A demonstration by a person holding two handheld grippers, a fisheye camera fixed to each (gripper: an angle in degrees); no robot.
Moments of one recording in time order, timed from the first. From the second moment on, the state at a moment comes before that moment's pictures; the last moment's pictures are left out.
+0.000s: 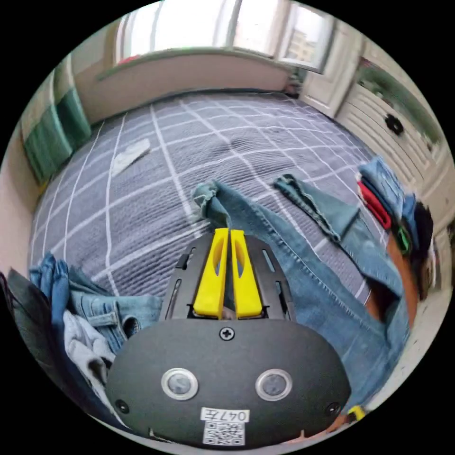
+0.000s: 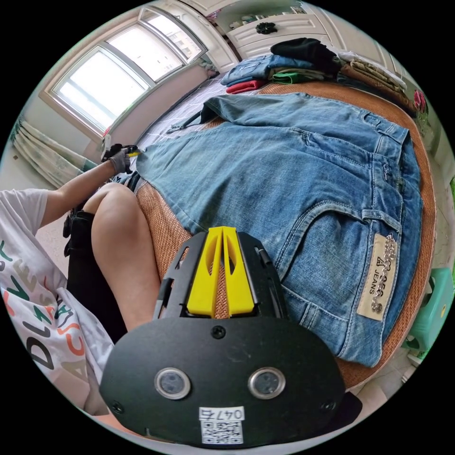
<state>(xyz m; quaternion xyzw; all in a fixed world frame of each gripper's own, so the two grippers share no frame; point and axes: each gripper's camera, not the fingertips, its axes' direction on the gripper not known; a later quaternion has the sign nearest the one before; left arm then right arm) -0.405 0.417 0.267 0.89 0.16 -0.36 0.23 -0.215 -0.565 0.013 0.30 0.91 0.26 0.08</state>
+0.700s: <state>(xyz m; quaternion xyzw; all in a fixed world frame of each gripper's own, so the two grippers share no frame) -0.161 0.392 0.059 0.81 -0.38 0.15 0.43 -0.222 -0.538 -0.005 0.35 0.90 0.23 0.12</state>
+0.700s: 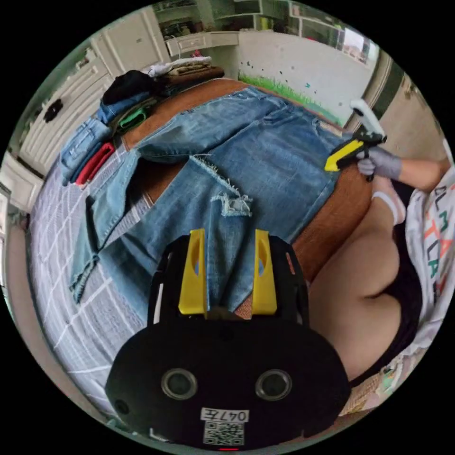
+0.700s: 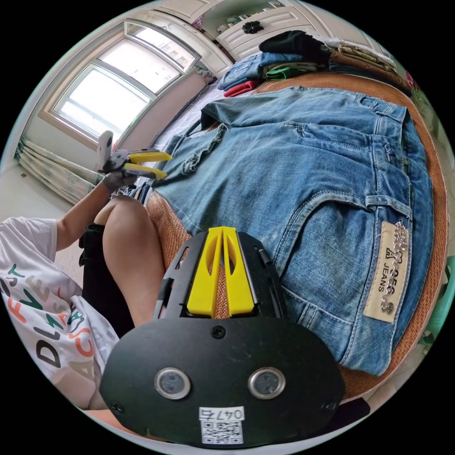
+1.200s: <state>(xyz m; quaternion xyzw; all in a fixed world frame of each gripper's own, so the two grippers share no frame) -0.251 0.392 -0.112 0.76 -0.28 0.26 0.53 -0.224 -0.526 -0.022 0.36 0.90 0.22 0.13</state>
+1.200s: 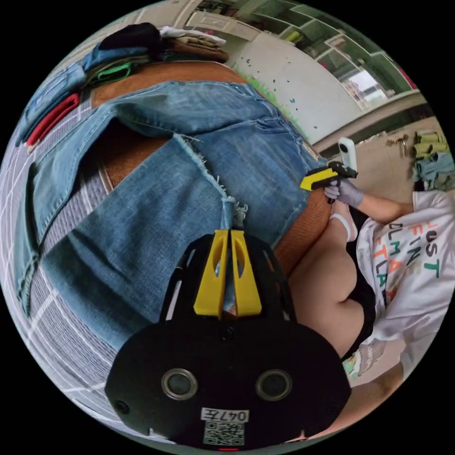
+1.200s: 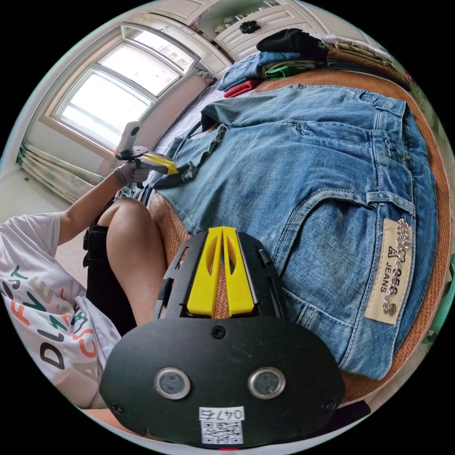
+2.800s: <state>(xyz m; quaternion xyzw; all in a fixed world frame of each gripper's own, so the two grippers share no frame) -0.579 0.512 -0.344 0.81 -0.15 -0.24 0.51 -0.264 -0.470 -0.062 0.43 0.86 0.17 0.22</state>
